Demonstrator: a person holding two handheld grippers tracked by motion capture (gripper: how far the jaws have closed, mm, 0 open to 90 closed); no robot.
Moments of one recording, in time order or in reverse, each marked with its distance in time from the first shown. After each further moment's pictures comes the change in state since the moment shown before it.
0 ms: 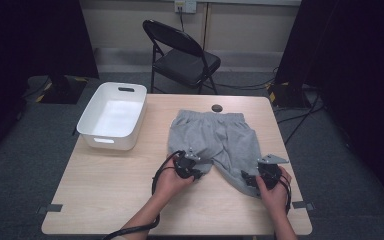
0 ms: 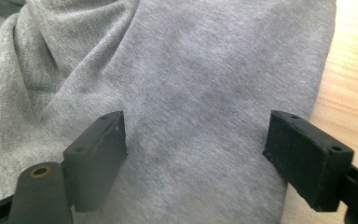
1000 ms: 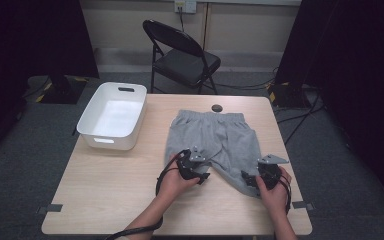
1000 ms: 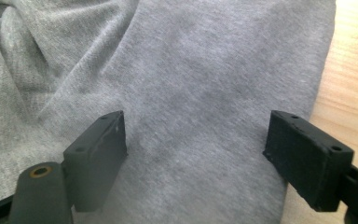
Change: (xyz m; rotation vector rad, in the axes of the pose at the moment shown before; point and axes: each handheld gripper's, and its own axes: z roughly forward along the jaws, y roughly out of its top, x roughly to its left) left arm -0.005 0.010 0.018 -0.083 0.102 0.119; right arm 0.000 0.000 0.000 0.000 -0.002 0.001
